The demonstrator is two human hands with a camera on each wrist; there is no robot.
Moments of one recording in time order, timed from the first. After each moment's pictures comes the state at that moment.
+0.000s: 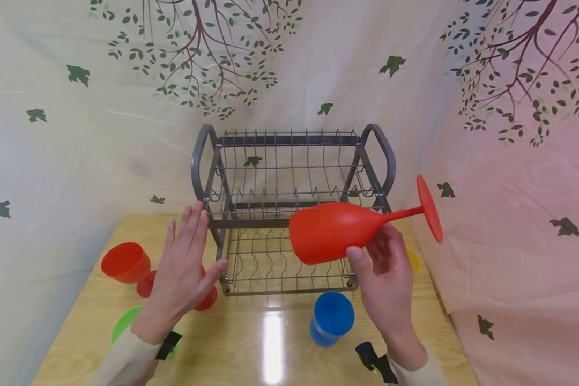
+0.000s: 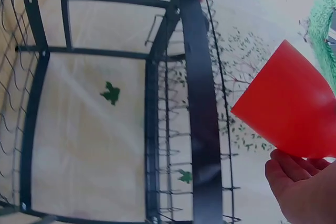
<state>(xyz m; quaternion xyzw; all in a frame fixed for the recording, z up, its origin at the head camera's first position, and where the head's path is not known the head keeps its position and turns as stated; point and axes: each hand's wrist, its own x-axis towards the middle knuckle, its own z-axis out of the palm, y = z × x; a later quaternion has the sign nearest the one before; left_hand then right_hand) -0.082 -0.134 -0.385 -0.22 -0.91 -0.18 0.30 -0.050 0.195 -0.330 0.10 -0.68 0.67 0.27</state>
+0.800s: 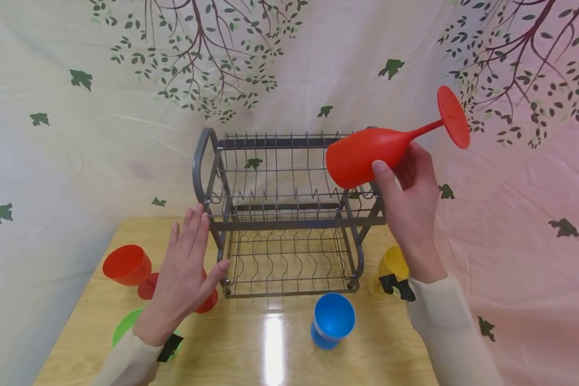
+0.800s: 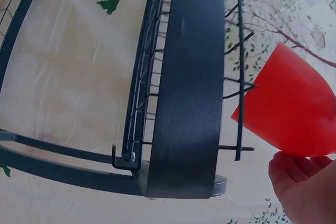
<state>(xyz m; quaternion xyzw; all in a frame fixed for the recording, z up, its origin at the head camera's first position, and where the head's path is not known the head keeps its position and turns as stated) -0.084 -0.133 -0.385 -0.22 -0.91 -0.18 0.29 -0.140 0.227 -0.264 0.06 -0.76 0.57 0.31</state>
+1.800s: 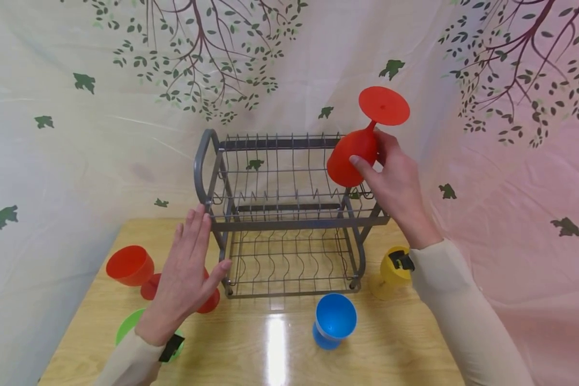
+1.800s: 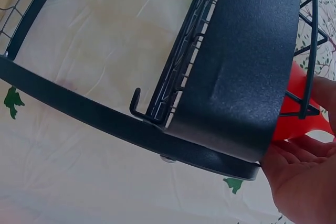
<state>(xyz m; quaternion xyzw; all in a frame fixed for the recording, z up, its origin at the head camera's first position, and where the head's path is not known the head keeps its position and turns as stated) -0.082 -0.133 -0.385 -0.22 -0.91 -0.18 0.29 -0.190 0.238 -0.260 0.09 -0.91 0.38 0.16</state>
